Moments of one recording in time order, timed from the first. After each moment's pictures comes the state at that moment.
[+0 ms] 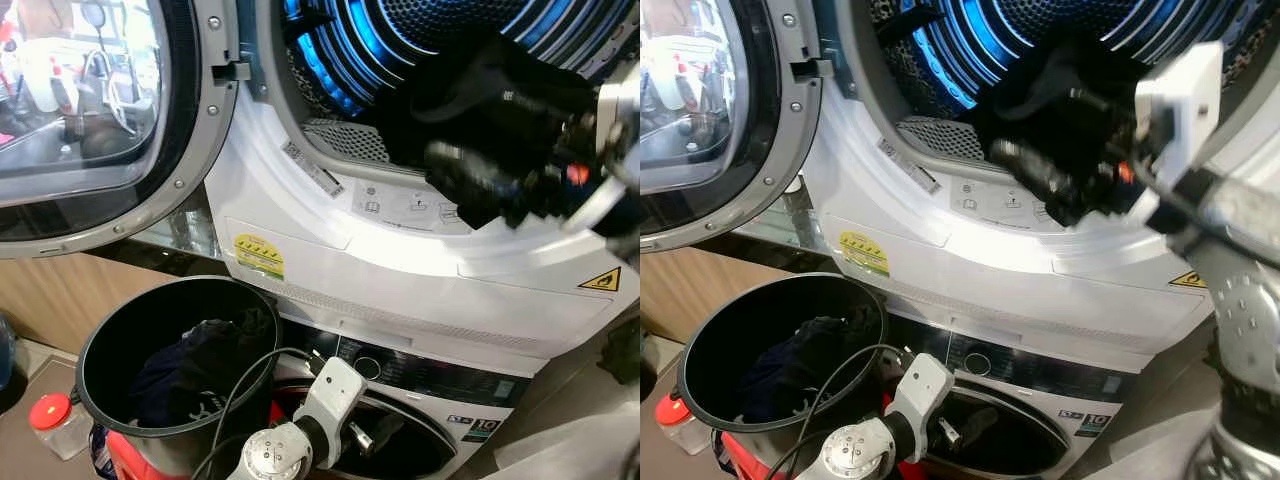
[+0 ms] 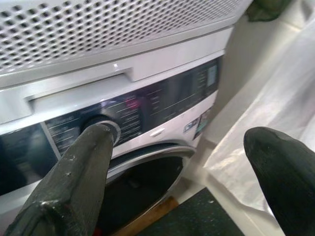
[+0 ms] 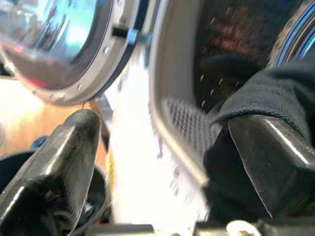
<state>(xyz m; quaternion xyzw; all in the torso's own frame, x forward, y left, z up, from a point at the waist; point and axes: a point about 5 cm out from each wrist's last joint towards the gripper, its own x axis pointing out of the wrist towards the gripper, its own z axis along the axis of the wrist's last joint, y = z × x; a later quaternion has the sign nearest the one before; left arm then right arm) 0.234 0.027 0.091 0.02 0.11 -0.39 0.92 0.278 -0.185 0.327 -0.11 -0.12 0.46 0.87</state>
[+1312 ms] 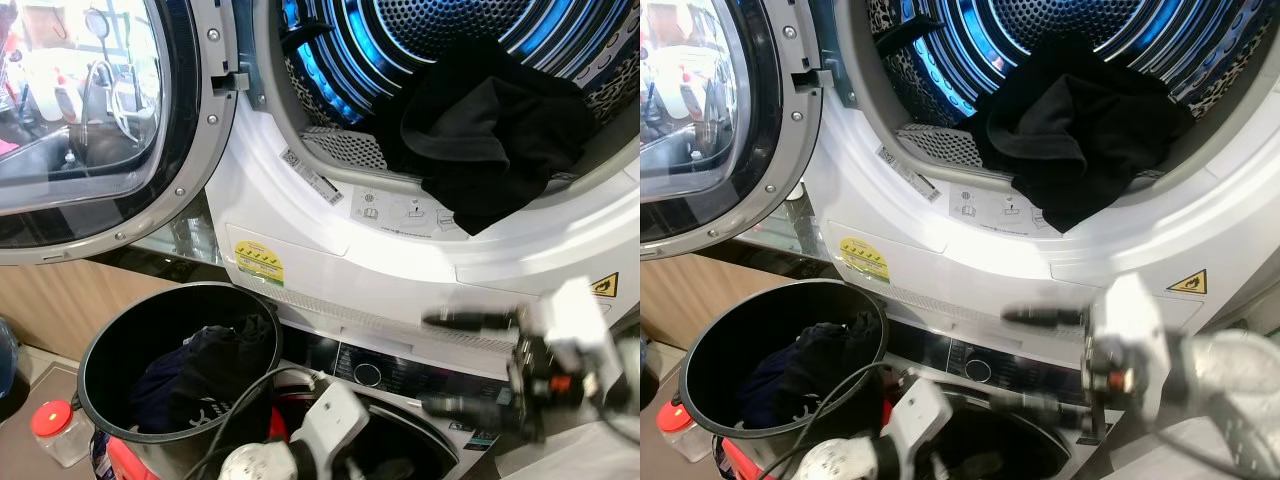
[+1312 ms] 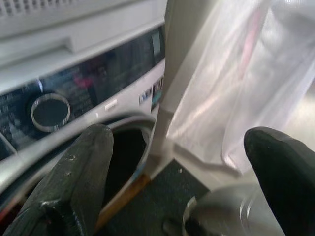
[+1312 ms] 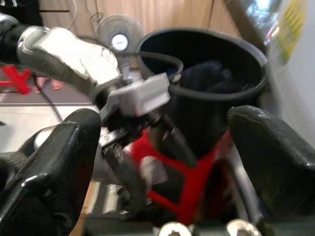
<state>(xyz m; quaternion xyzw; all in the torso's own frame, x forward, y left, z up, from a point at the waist) 0.199 0.054 0.073 0.04 0.14 -0.50 0.86 0.212 -0.194 0.187 -0.09 0.14 0.64 0.75</state>
